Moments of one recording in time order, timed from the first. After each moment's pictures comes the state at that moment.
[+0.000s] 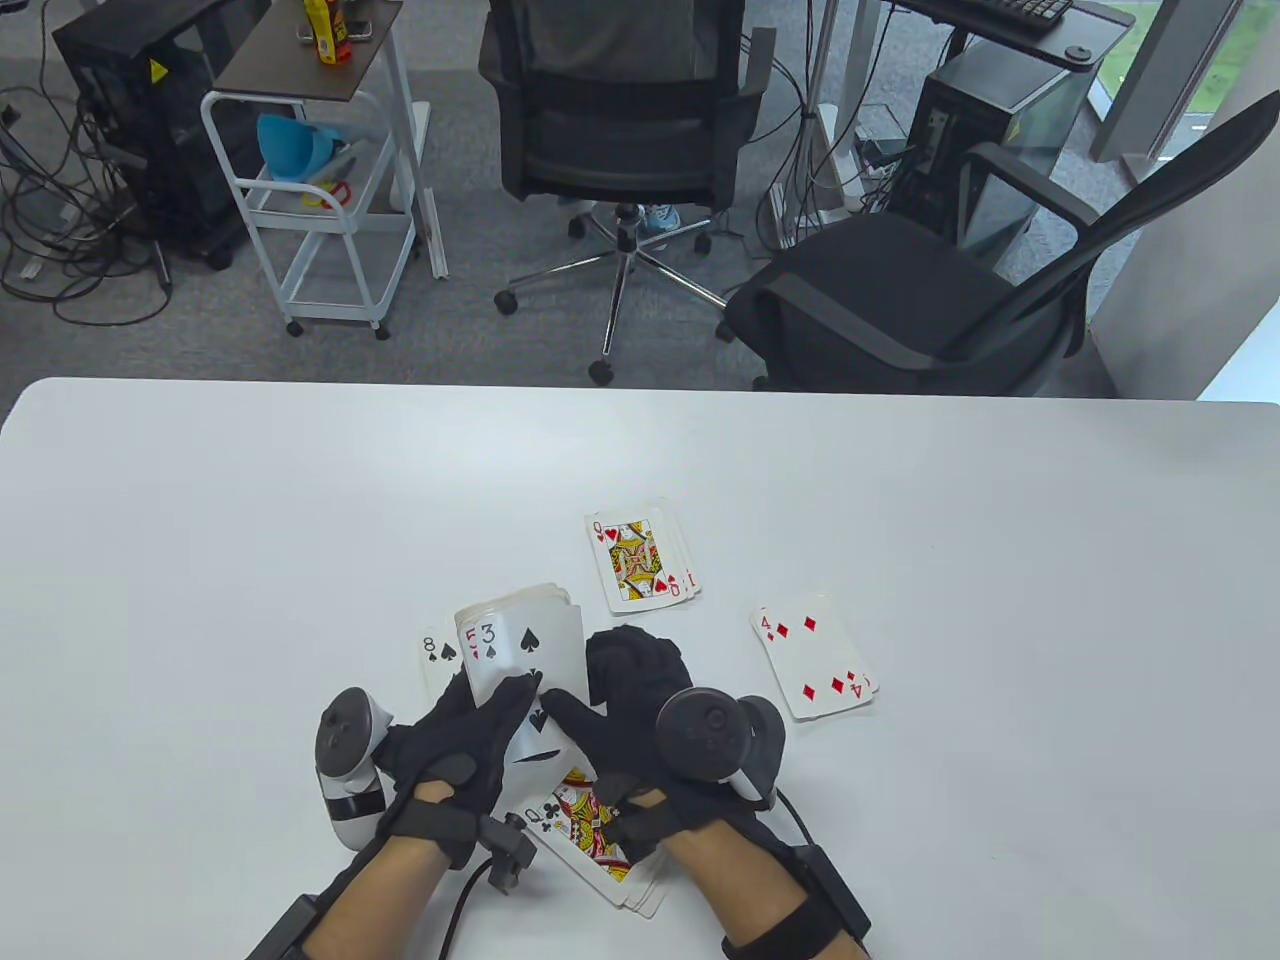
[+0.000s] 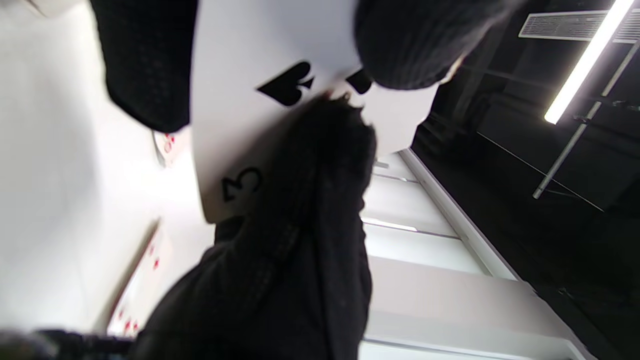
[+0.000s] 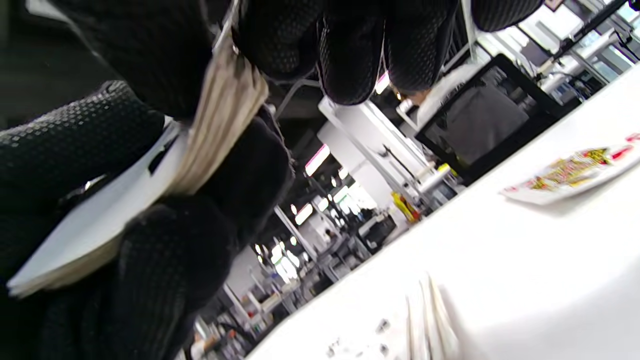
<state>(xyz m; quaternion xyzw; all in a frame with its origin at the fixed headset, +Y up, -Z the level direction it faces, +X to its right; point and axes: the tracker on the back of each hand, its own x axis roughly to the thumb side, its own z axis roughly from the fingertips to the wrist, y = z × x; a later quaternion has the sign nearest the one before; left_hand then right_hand) -0.203 -0.756 -0.274 -0.08 -0.08 0.77 0.63 0.029 -0.713 -0.283 0.19 -0.14 0.87 0.43</state>
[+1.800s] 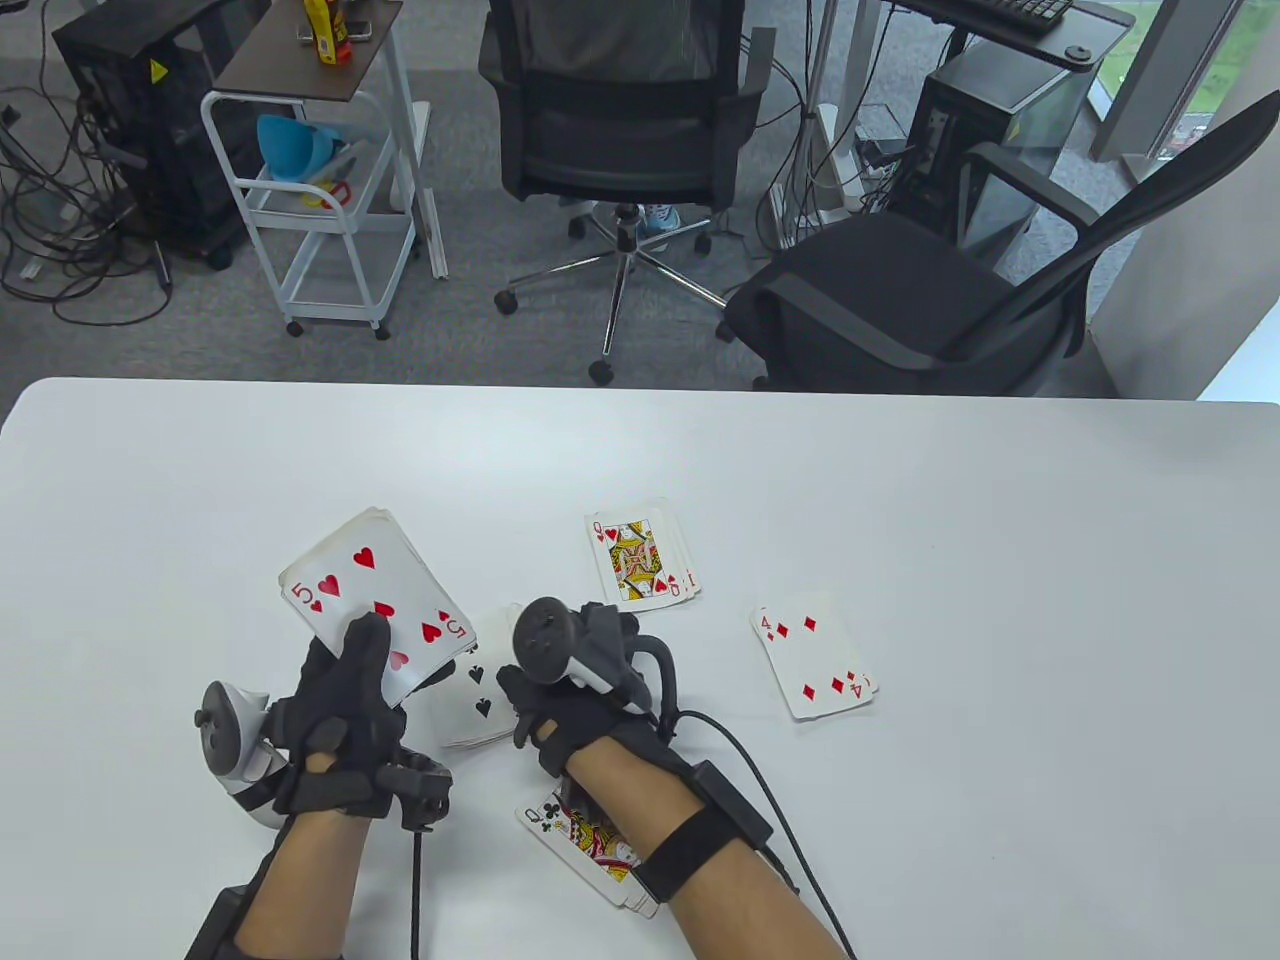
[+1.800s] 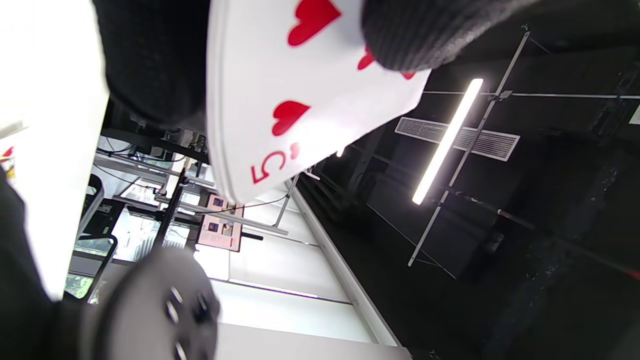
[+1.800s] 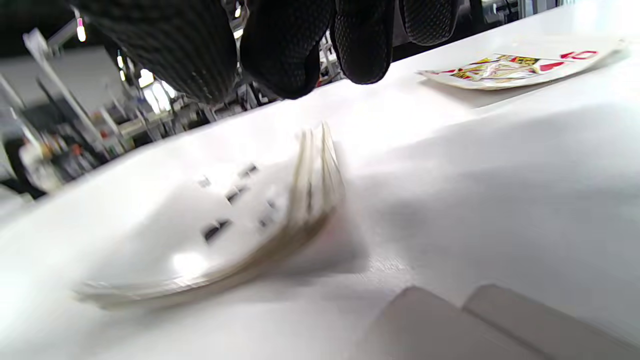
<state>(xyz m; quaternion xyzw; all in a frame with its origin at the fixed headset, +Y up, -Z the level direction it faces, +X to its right) -0.273 -0.712 -0.279 0.09 -0.07 0.82 0.57 -0.041 -0.718 -0.337 0.12 0.09 0.97 0.21</state>
